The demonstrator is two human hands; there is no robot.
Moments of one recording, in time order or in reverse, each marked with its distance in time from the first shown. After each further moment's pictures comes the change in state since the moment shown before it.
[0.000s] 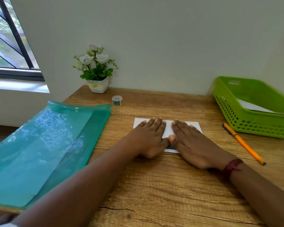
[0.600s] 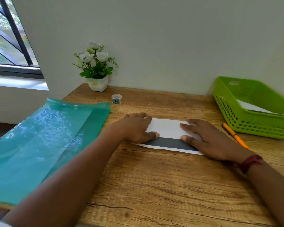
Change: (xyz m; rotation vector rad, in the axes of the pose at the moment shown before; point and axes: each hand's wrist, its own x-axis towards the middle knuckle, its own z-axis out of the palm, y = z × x) left_hand -0.003 -0.033 -0.025 -0.041 -0.010 -0.089; right_hand -0.011 0.040 -0.023 0.040 0.096 0.011
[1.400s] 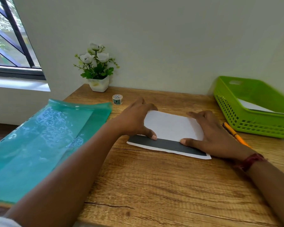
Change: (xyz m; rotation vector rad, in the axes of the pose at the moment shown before) left_hand 0.003 -0.008 -0.008 -0.223 0.301 0.048; right_hand 0.001 0.000 0.000 0.114 0.220 0.016
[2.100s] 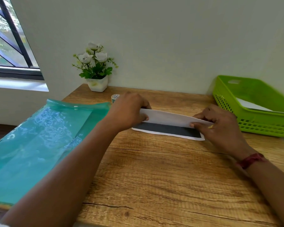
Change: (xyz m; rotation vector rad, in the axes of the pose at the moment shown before) left_hand -0.009 0.002 -0.020 0.079 0.284 0.069; right_hand 0.006 0.013 -0.003 0.078 0.506 -0.248
